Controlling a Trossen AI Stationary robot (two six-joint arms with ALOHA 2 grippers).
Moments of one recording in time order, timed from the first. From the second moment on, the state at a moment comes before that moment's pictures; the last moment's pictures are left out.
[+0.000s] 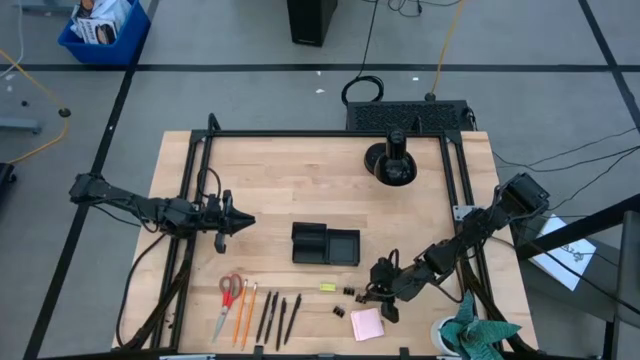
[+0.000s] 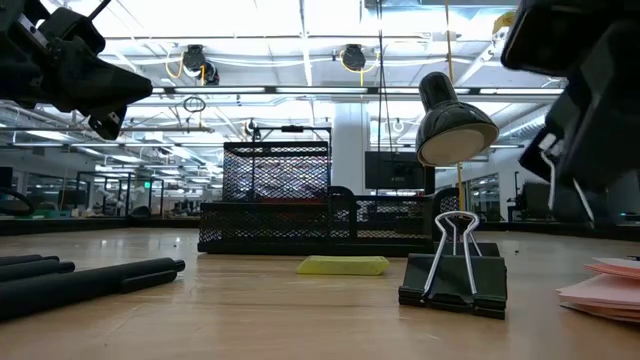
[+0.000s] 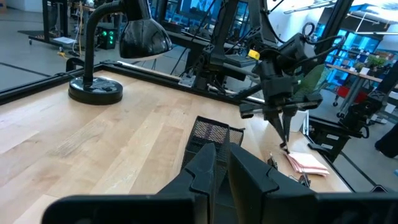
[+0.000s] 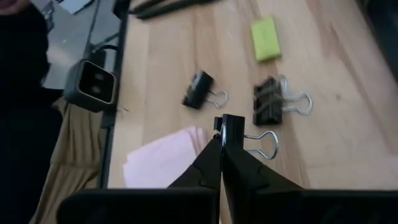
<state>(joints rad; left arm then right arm) -0.28 0.28 0.01 0.23 -0.29 -0.28 0.63 1.61 0.64 0.30 0.18 0.82</state>
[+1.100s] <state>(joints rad) -0.28 0.28 0.01 0.21 -0.30 -0.25 0.44 1.77 1.06 0.10 0.45 -0.02</state>
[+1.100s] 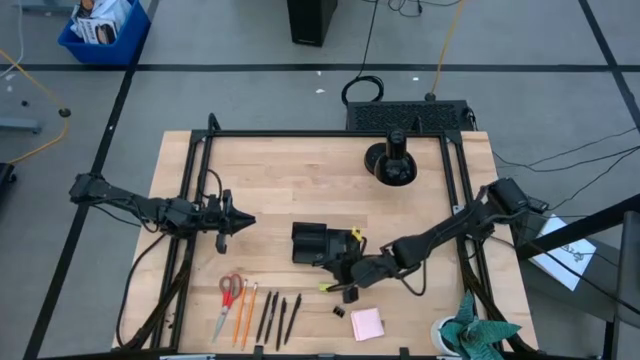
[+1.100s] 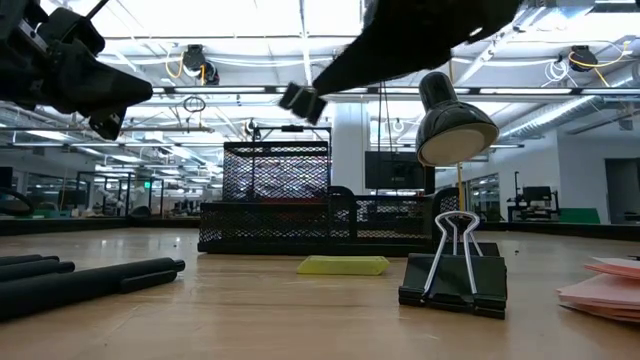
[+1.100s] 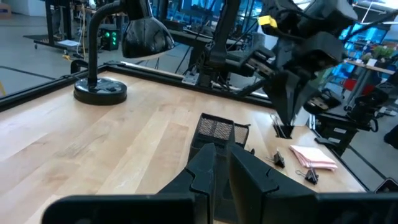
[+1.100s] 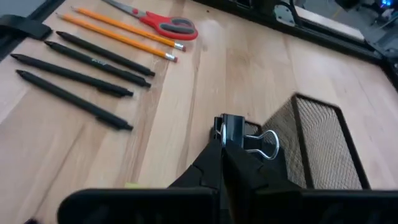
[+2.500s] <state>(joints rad) -0.28 0.28 0.01 0.21 -0.32 -0.21 0.38 2.00 1.26 -0.10 0.57 0.13</state>
